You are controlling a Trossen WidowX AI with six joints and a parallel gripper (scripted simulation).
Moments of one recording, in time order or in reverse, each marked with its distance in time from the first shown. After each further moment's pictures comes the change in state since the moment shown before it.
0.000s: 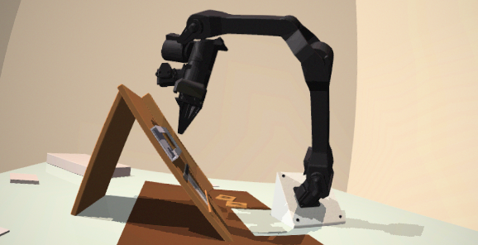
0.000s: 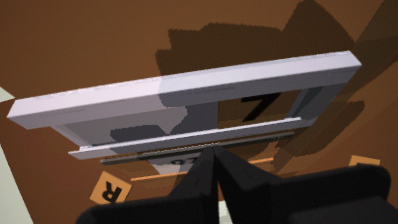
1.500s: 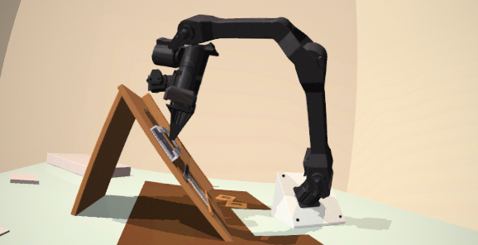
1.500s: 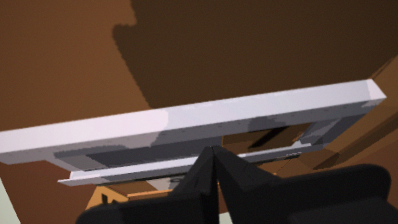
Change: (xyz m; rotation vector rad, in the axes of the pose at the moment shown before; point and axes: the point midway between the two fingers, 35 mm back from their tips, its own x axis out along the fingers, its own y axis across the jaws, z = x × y) arm 0.017 -0.001 0.014 -0.008 0.009 -0.007
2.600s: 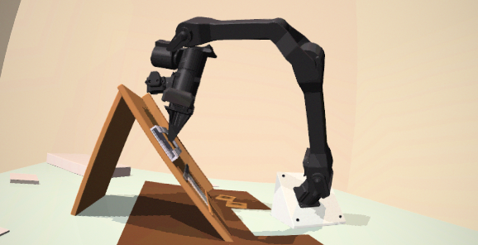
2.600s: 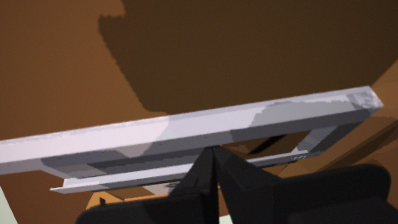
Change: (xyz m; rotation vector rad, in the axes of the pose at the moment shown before) arm 0.004 -0.005 0.003 0.008 -0.001 0.004
